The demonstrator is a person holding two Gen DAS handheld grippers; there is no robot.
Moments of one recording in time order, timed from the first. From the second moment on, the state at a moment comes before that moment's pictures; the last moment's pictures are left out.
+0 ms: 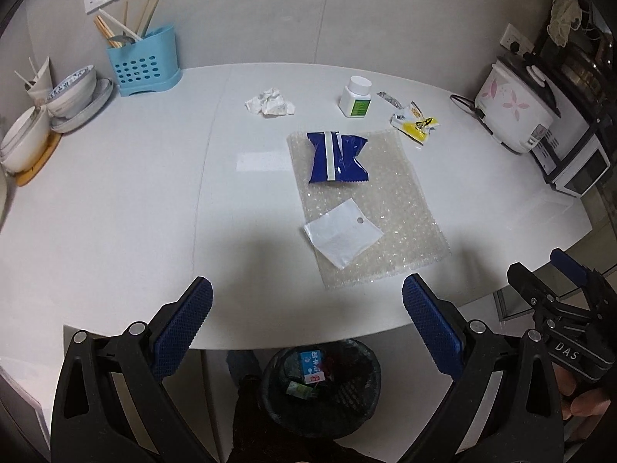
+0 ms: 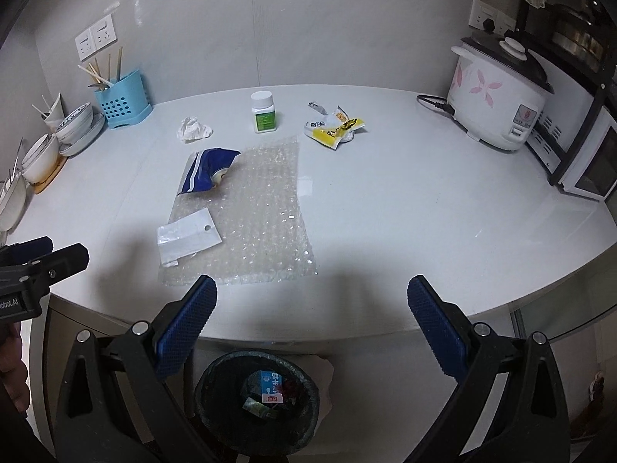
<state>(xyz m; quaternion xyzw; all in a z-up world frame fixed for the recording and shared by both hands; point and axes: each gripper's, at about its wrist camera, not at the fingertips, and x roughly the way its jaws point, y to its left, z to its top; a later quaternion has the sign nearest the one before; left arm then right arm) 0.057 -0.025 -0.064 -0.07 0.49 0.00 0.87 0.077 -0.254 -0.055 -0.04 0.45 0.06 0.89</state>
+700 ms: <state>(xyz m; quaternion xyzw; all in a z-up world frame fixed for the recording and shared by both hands) 0.188 -0.029 -0.074 -0.04 0.51 -0.02 0.86 0.196 -0.243 -0.045 -0.02 0.47 0.03 0.88</state>
